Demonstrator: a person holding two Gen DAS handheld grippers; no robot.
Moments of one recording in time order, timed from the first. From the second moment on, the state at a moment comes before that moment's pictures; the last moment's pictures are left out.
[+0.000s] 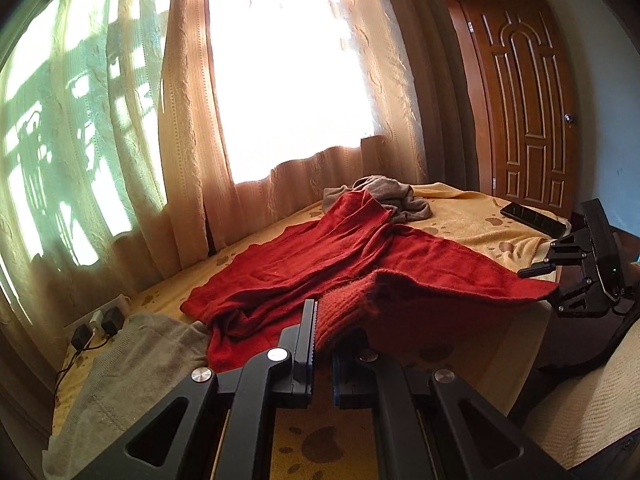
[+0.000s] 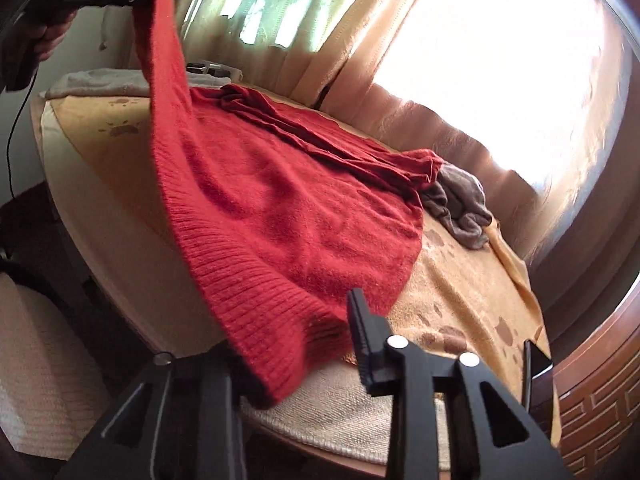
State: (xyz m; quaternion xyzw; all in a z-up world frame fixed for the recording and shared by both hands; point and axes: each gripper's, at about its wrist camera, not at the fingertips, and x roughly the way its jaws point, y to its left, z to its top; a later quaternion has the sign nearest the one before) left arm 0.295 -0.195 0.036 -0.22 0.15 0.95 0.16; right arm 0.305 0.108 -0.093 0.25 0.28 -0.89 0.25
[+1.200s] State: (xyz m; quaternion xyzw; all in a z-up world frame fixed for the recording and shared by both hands) left arm 0.080 -0.299 0.066 -0.23 -0.07 0.97 0.05; right arm 0.030 0.045 0.052 0.14 0.14 -0.96 0.19
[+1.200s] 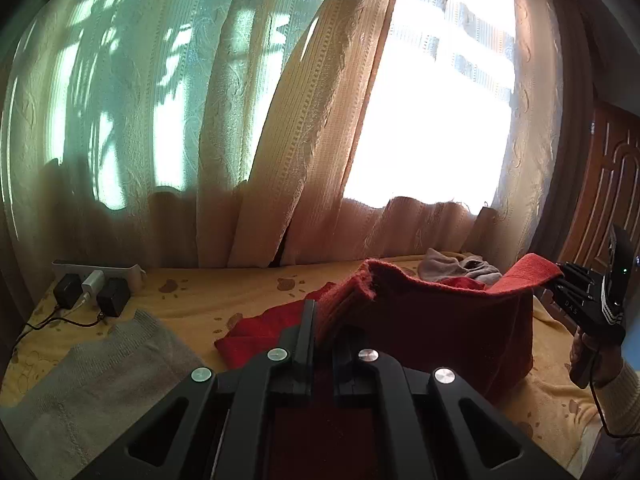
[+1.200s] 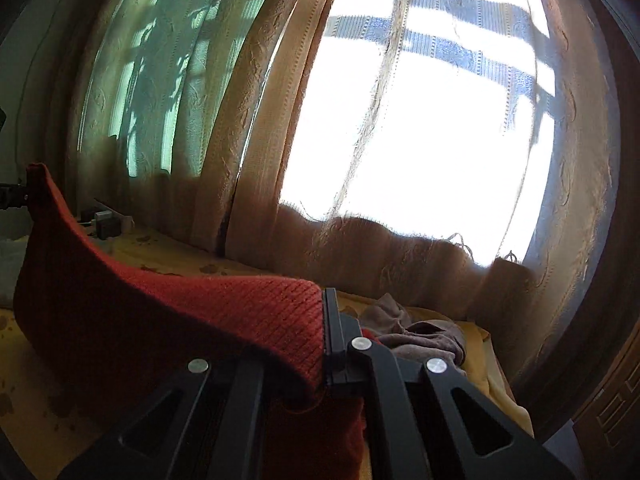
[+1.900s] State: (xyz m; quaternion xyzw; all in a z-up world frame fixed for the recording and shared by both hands) left arm -0.120 -0.347 -0.057 -0.40 -0.12 0.91 -0.07; right arm -0.183 0.030 -0.045 0.34 -0.02 -0.92 0.18
